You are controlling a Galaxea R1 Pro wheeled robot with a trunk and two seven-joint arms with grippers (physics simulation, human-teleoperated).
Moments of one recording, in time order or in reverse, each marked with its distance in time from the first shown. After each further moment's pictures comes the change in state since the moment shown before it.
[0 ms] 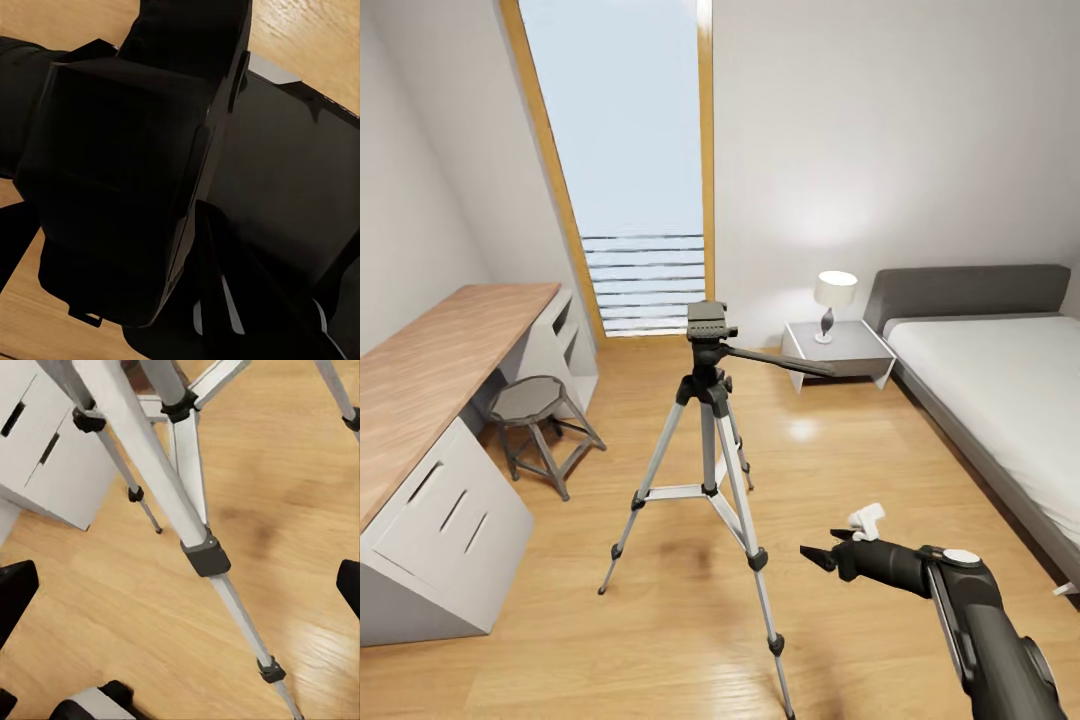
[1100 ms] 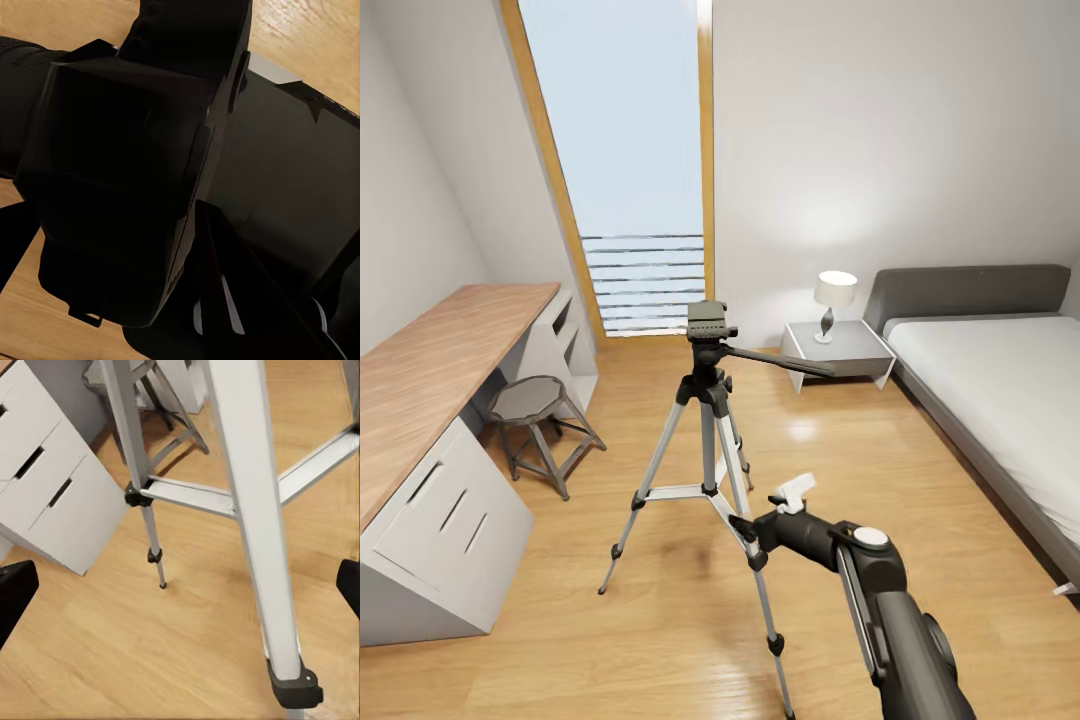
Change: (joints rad) left arm 0.000 0.000 -0.001 0.000 0.000 0.000 0.000; right arm 0.000 0.217 0.237 -0.144 -0.010 0.019 -0.319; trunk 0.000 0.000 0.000
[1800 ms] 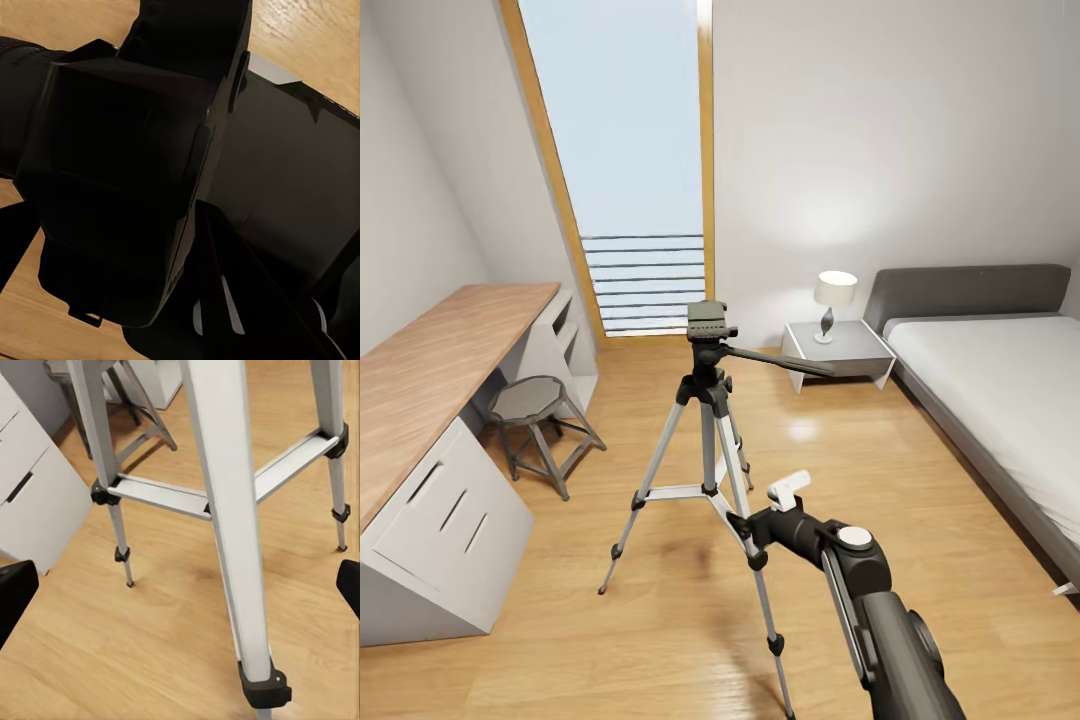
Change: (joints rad) left arm 0.000 0.000 0.001 0.000 0.000 0.000 0.000; right arm -0.001 0.001 0.079 0.004 -0.005 0.002 -0.163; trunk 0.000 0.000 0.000
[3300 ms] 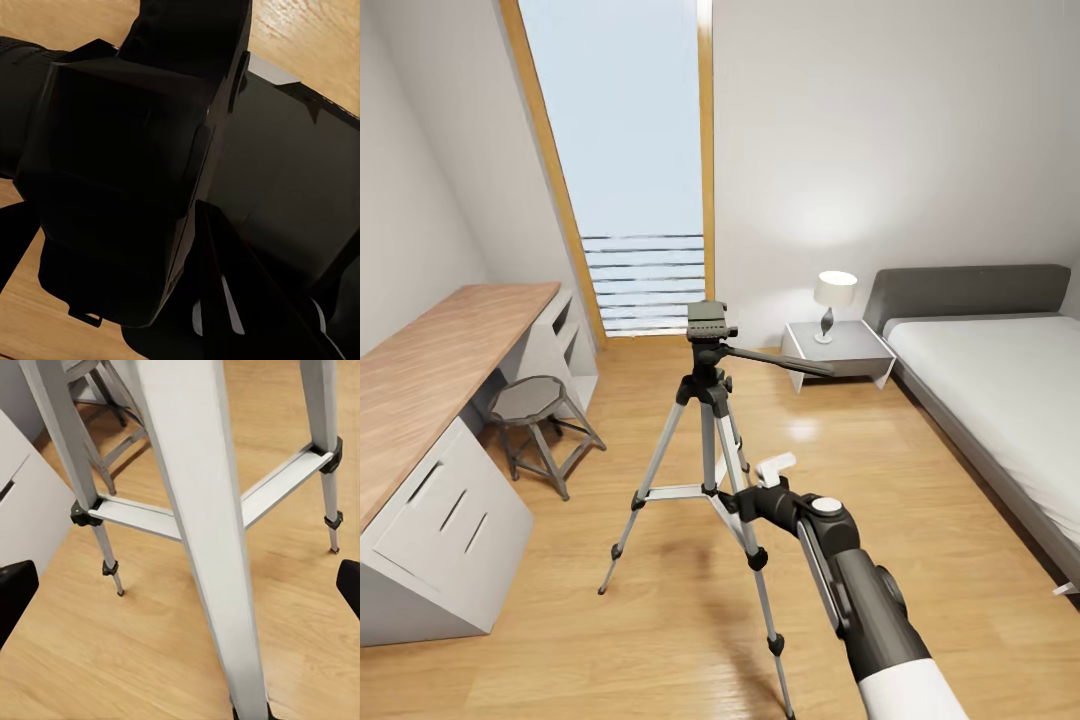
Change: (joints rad) left arm 0.000 0.000 0.001 -0.001 0.000 0.000 0.000; right arm -0.148 0.000 0.067 0.192 -0.108 -0.005 -0.161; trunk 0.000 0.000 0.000
